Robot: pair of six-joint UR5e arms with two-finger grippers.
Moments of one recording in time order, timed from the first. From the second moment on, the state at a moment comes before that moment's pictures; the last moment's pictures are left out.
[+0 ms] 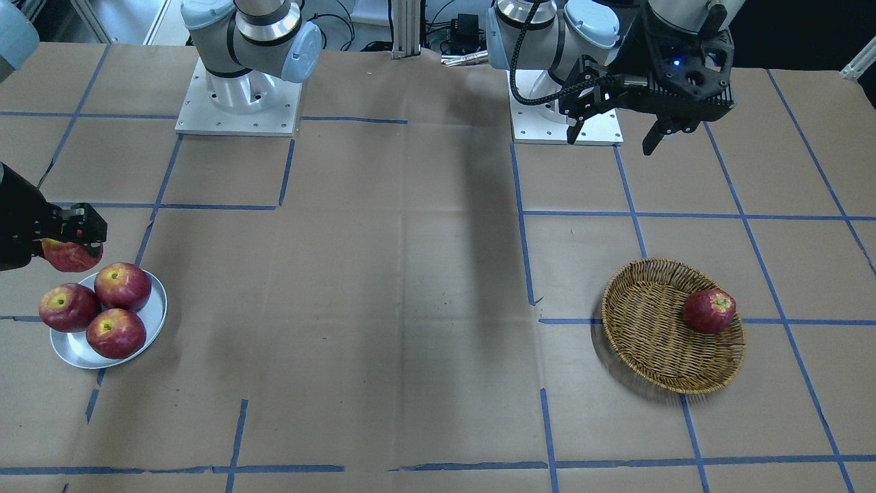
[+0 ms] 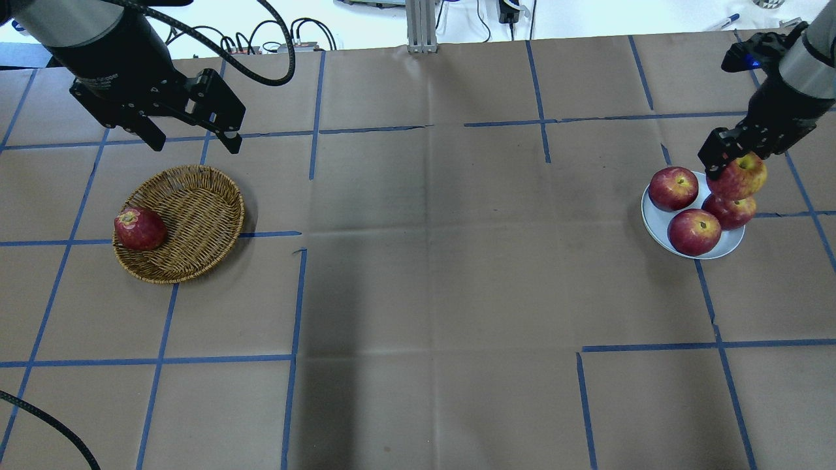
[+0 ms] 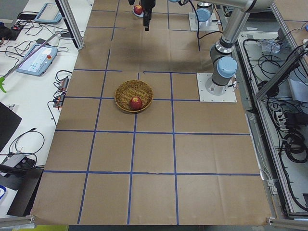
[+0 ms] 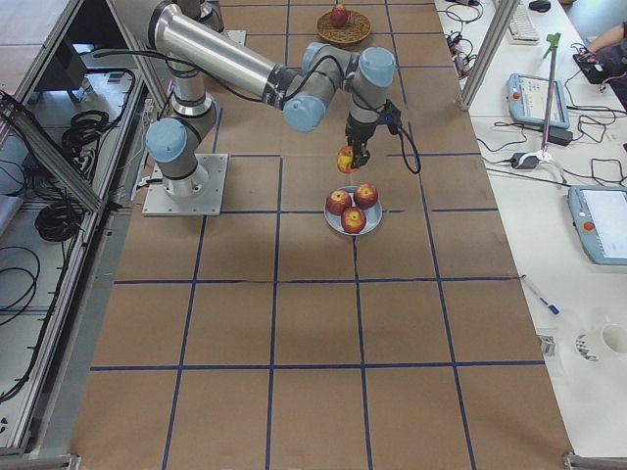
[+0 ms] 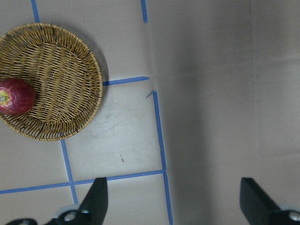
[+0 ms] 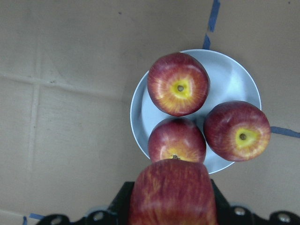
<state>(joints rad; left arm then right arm) -1.54 -1.54 -1.46 -1.71 1.53 0.15 1.15 -1.41 1.72 -1.81 -1.56 -0.63</state>
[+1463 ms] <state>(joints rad) -1.54 -1.53 -1.48 -1.71 1.53 0.15 1.10 -1.31 1.85 -2.11 -1.49 -0.69</state>
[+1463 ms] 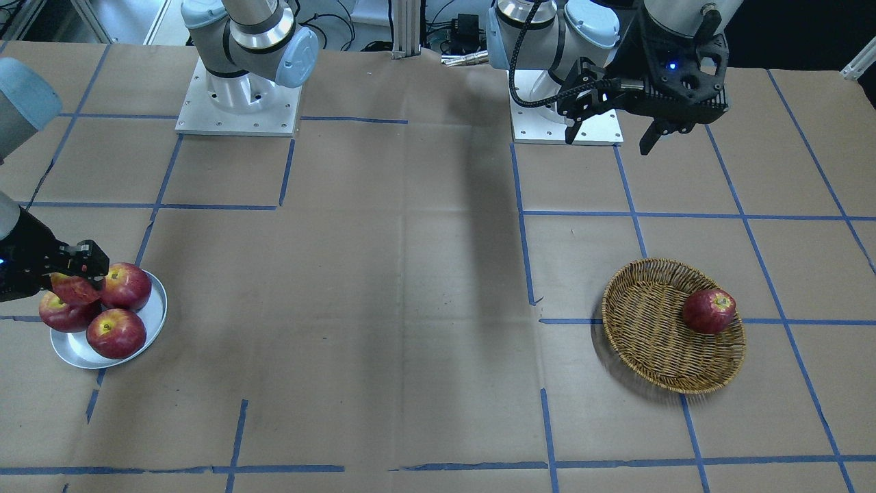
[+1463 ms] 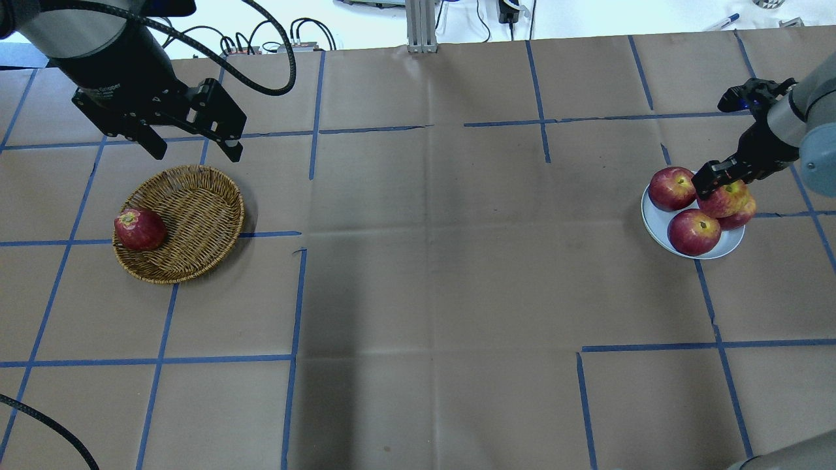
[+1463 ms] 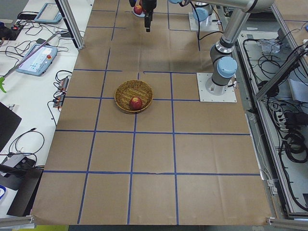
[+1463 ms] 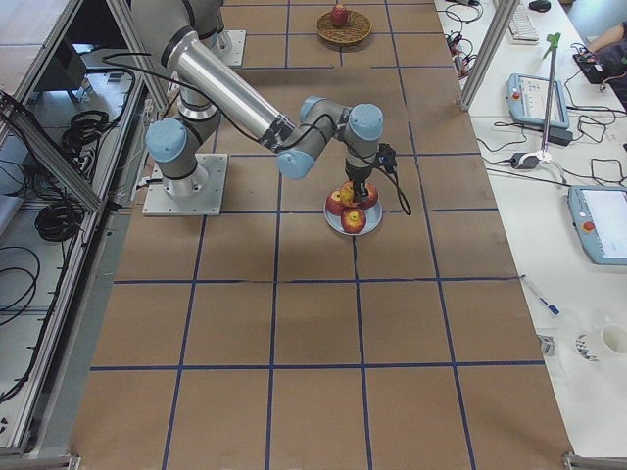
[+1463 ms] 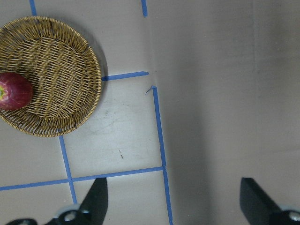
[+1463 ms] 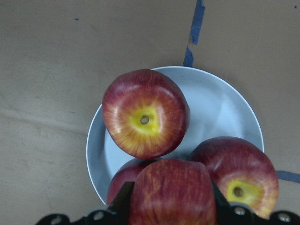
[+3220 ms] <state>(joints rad) -1.54 -1.53 -1.48 -1.71 1.53 0.15 1.40 -1.54 1.67 -1.76 -1.56 -0.28</state>
